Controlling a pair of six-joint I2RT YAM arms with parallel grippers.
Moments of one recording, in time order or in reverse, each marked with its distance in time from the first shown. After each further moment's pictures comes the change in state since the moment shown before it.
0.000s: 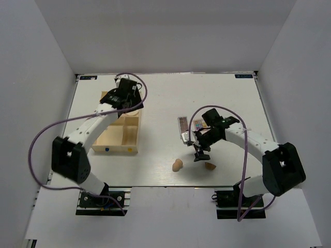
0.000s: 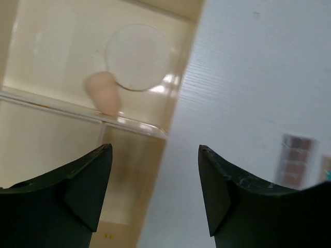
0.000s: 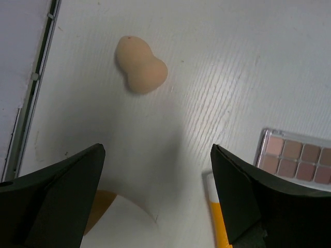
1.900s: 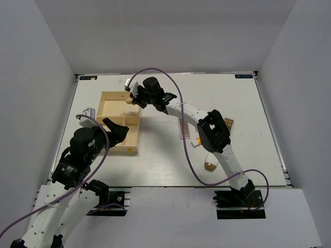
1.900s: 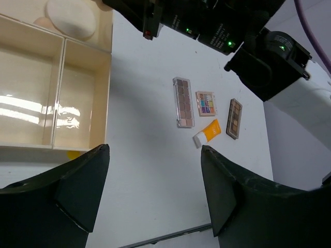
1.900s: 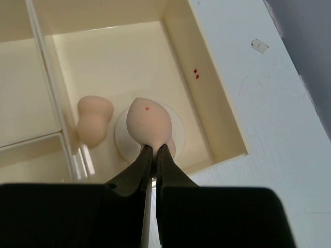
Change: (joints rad) left arm -0.012 -1.108 -0.588 0.033 0.296 -0.169; right arm 0.304 0.950 1.144 0.677 0.461 0.866
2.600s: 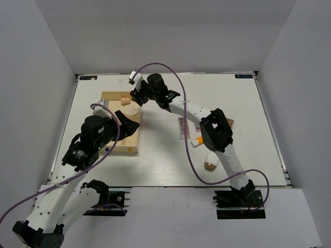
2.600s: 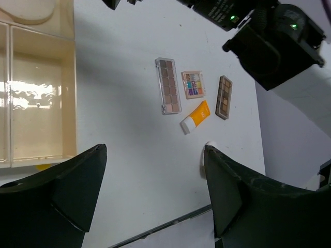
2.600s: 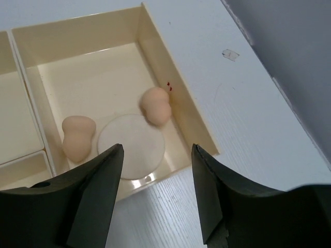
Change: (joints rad) left arm 0.000 0.187 0.016 0.103 0.147 0.006; right arm -0.031 0.013 -0.001 0.122 0.013 0.092
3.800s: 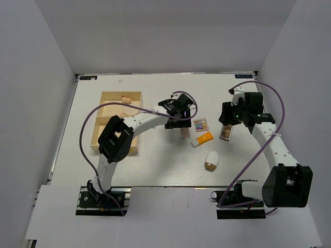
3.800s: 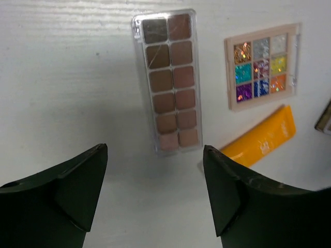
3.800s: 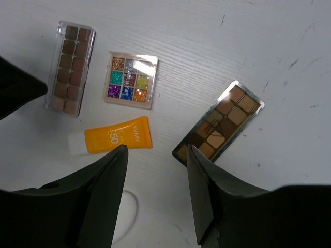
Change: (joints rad) left arm -0.416 1.324 0.832 -0.156 -0.266 -0.044; right arm -0.719 -1.099 -1.058 -0.477 -0.014 0.183
